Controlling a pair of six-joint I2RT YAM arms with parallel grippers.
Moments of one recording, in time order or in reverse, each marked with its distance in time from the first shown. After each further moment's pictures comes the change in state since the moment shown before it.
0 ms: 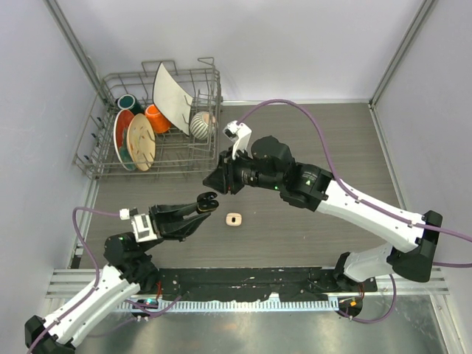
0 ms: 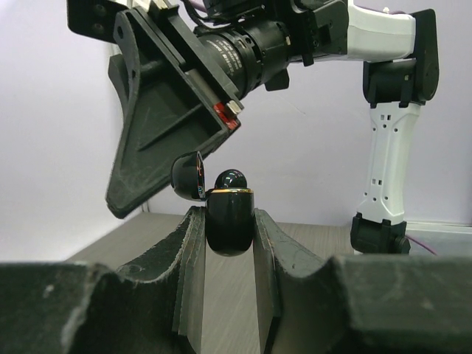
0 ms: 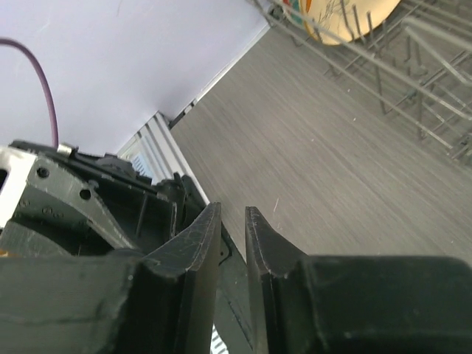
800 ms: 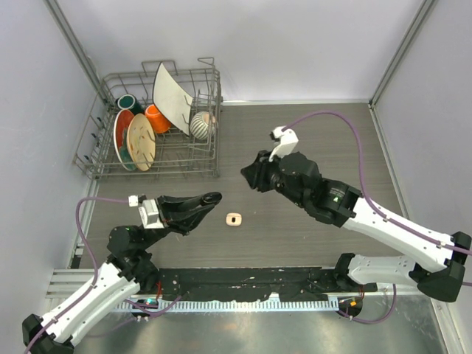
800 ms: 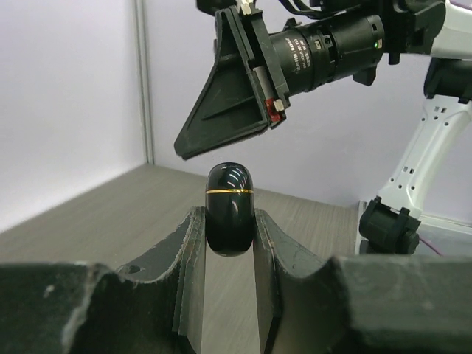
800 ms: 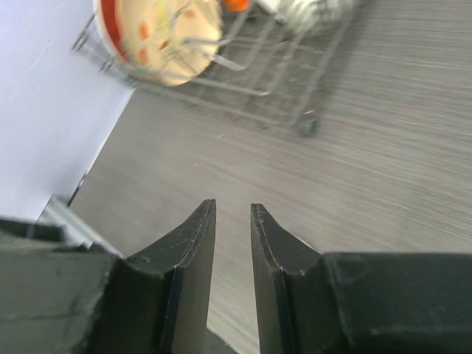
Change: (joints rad) left arm 0.000 0.048 0.048 -0.145 -0.072 -0.017; right arm -0.016 -0.227 -0.239 -0.019 0.398 0.052
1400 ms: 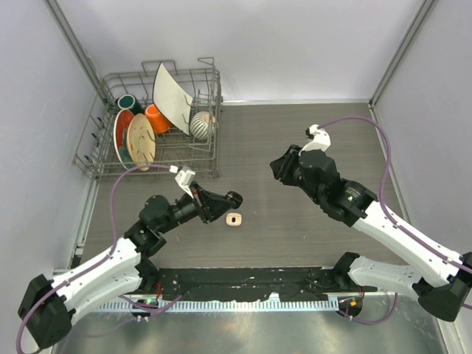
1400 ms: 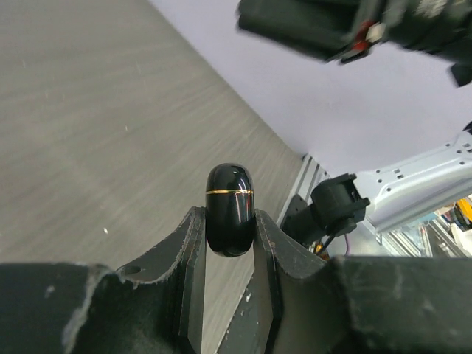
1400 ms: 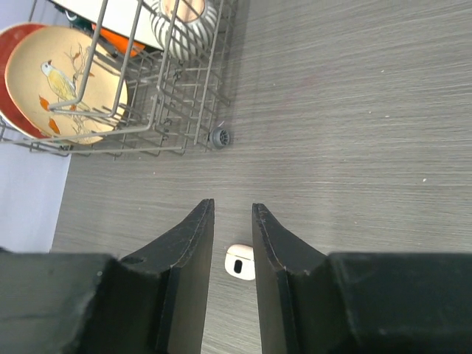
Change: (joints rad) left arm -0.026 0.367 0.156 -0.232 -0.067 -0.411; right arm -0.227 -0.110 -0.136 -0.085 0.079 0.175
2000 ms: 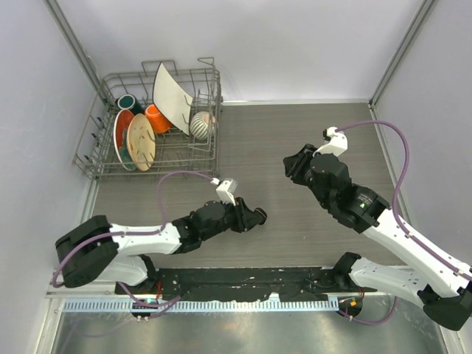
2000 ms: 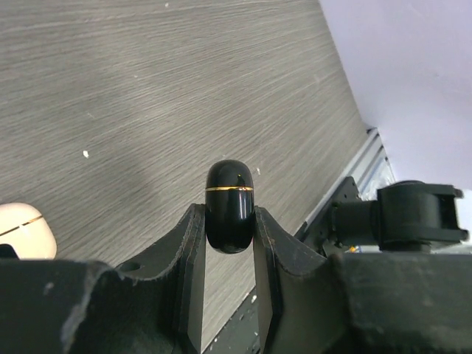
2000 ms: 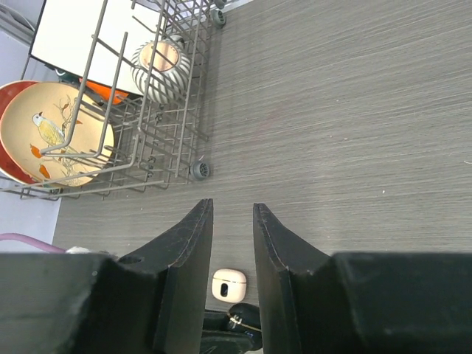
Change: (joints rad) left arm -0.334 0.563 0.116 0.072 -0.406 -0.188; right arm -0.016 -0.100 -0.018 -0.029 0.137 0.011
